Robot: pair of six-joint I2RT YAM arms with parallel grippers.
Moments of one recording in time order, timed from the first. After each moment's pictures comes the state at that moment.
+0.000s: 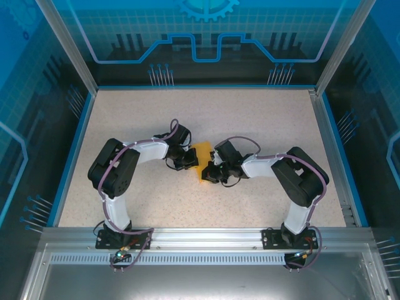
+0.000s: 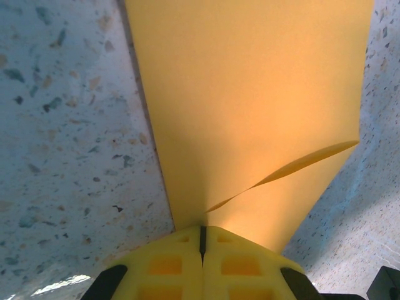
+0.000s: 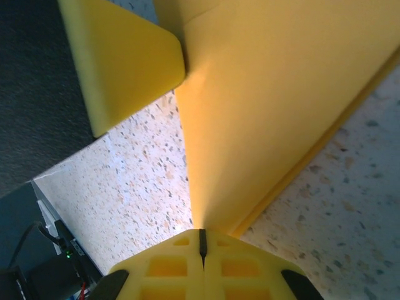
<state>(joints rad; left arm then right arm) -0.46 1.88 1.07 -0.38 0.42 -0.76 0.68 1.79 0.83 -0.01 -0.53 0.92</state>
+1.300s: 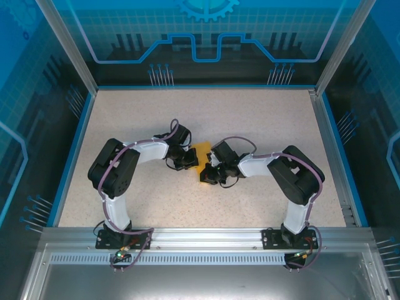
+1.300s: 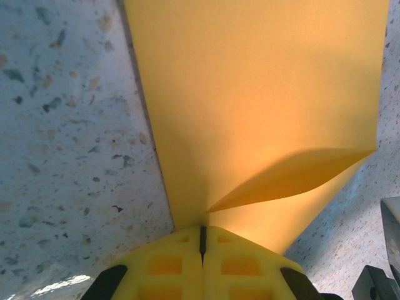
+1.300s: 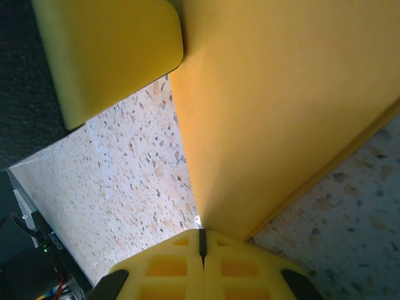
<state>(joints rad) -0.46 1.88 1.07 -0.38 0.42 -0.76 0.70 1.83 0.87 -0.06 -0.52 0.85</state>
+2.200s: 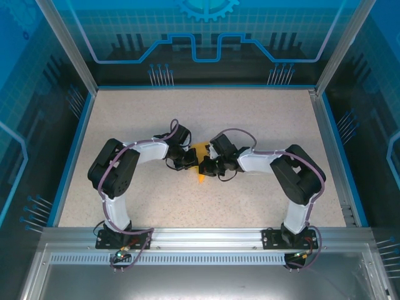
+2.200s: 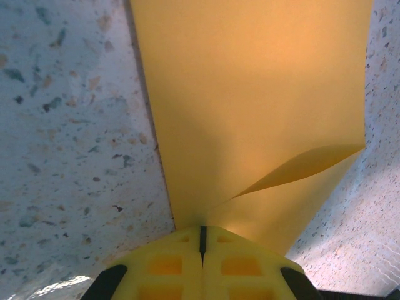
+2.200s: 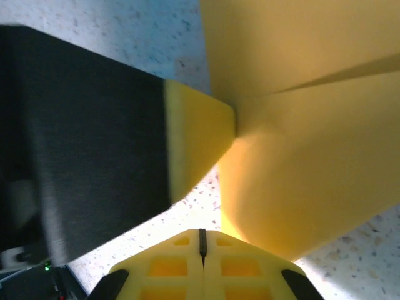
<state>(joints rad) -0.46 1.88 1.07 -0.37 0.42 -0.76 0.68 1.84 0.96 -0.12 -0.47 0.79</state>
